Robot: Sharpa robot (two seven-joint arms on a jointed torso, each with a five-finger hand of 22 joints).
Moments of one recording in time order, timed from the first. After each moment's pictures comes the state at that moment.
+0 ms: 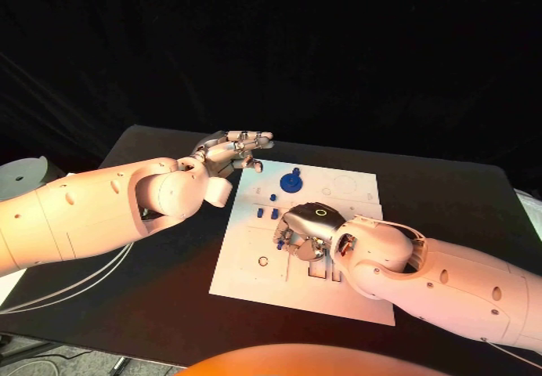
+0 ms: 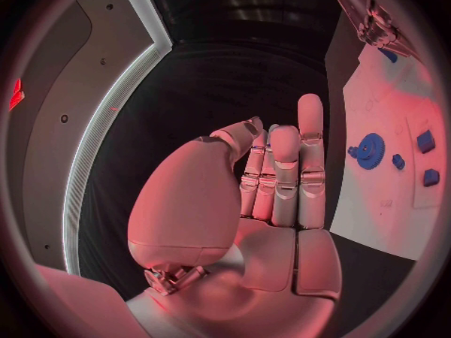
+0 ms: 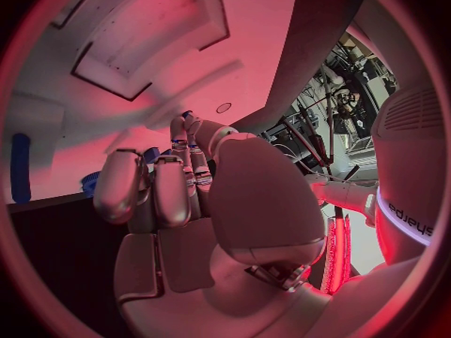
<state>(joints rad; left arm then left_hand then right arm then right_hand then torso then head) 1.20 -0.87 -0.03 1.54 0.12 -0.19 0.29 1.40 -0.14 0.48 0.03 0.11 1.08 0.17 0.10 0.07 1.14 0.09 0.16 0.07 1.25 0.01 1.06 0.59 0.16 1.29 0.10 0.53 0.77 0.98 -0.64 0.01 1.65 -1.79 -0.18 -0.19 1.42 -0.11 0.54 0.02 0.05 1.18 0.12 0.08 0.09 1.28 0.06 0.07 0.12 1.47 -0.03 1.29 1.22 0.10 1.39 0.07 1.30 1.06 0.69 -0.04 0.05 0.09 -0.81</state>
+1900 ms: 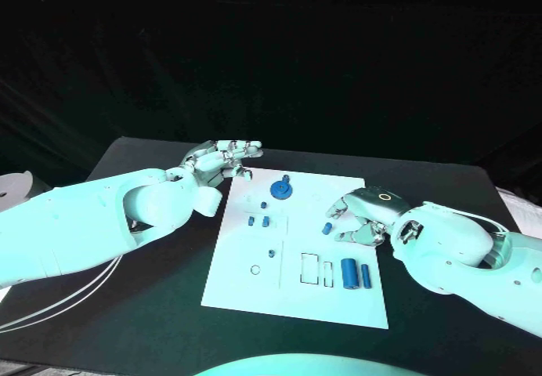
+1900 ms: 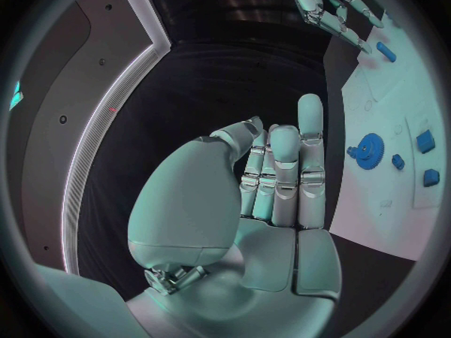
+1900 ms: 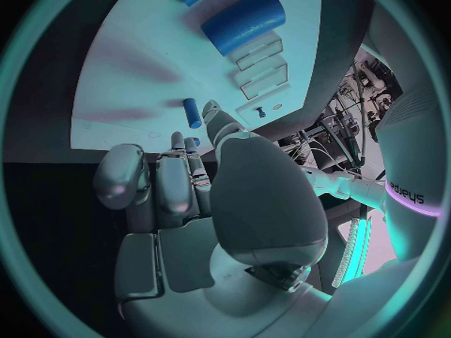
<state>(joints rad) 1.20 -0.87 -0.03 1.54 0.12 -0.19 0.28 1.40 -0.14 0.48 0.03 0.11 1.08 0.17 0.10 0.07 1.14 0.09 0.16 0.07 1.25 0.01 1.06 0.59 0.16 1.29 0.10 0.53 0.77 1.04 -0.95 0.04 1.79 -1.78 -0.19 -0.30 1.41 -0.16 0.21 0.13 0.05 0.99 0.10 0.07 0.07 0.98 0.05 0.08 0.06 1.47 -0.04 1.25 1.13 0.10 1.36 0.06 1.25 0.97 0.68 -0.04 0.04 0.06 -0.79</state>
